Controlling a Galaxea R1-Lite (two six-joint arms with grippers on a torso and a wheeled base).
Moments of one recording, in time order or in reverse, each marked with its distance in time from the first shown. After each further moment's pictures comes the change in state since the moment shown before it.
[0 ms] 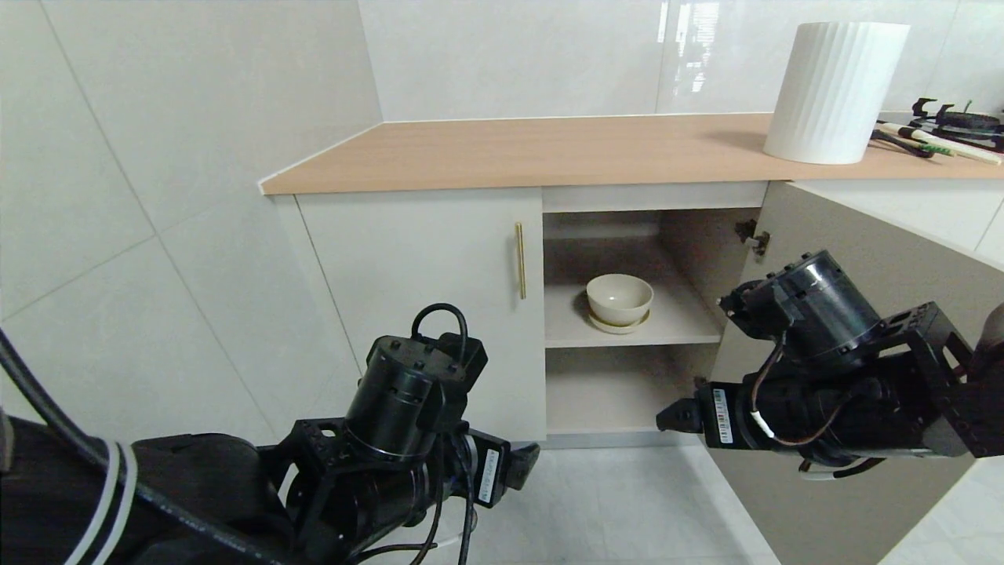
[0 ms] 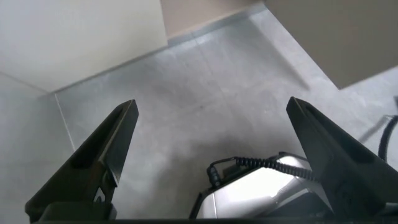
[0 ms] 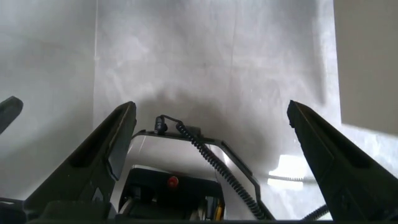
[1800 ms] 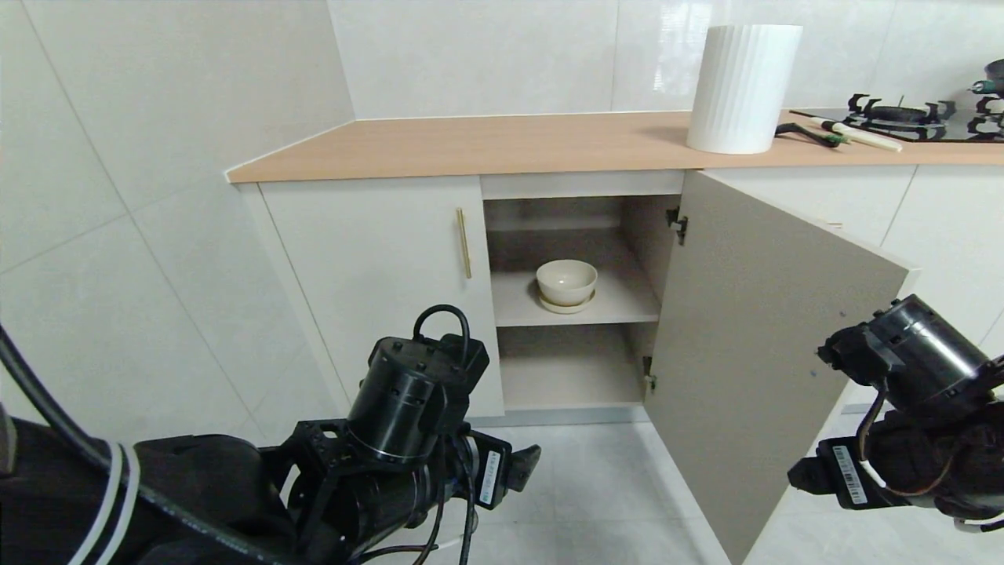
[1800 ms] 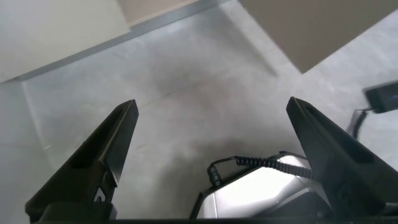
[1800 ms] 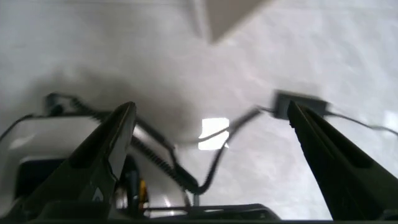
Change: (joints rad) left arm 0.000 0.004 0.000 -0.002 0.001 0.004; right arm -0.149 -0.136 0.140 0.246 -0.207 -0.125
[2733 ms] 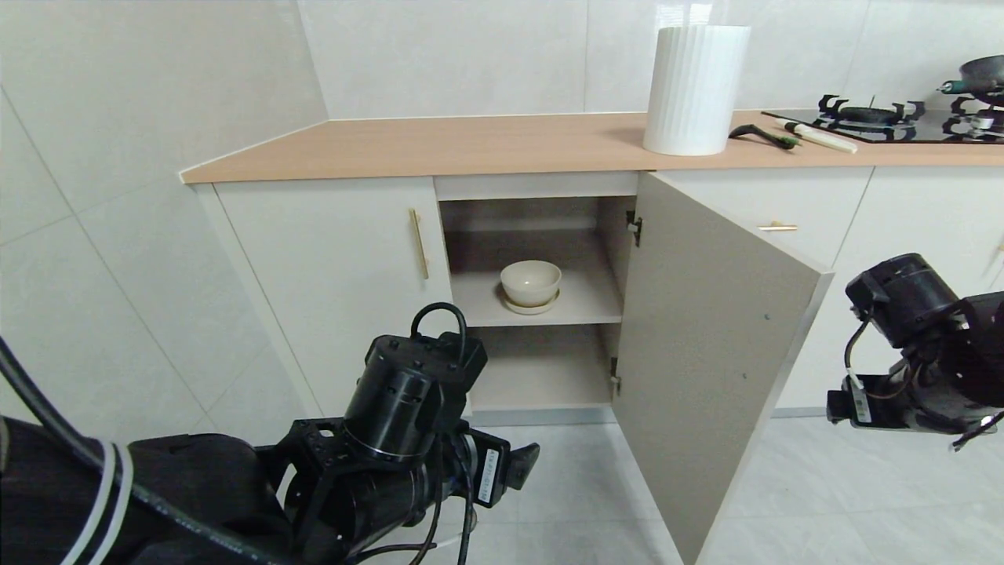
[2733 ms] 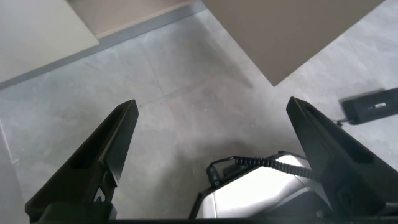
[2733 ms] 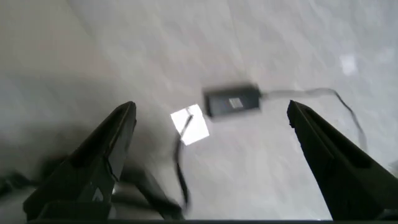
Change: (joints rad) left arm 0.001 -0.007 0.000 0.000 -0.001 0.000; right arm -0.332 0.175 -0.112 -0.113 -0.081 -0.077
